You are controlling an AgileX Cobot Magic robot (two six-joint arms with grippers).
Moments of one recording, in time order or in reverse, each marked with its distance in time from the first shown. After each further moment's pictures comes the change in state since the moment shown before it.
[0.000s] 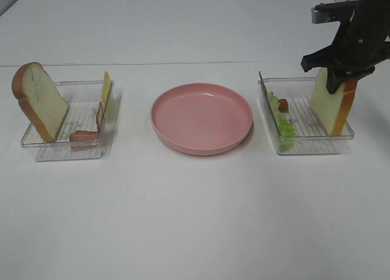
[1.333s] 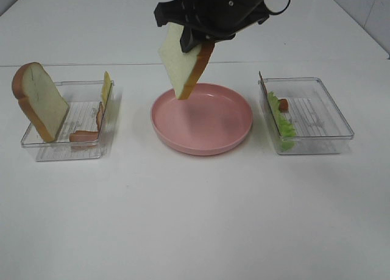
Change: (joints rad) left arm 0.000 0.000 0.000 0.000 0.000 0.000; right arm 0.483 -0.129 0.000 0.259 -0.291 0.065
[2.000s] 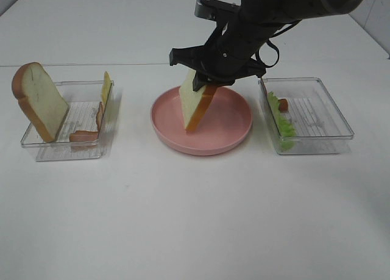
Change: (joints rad) left arm 0.000 0.000 0.000 0.000 0.000 0.000; right arm -0.077 0.206 0.000 0.051 -0.091 0.148
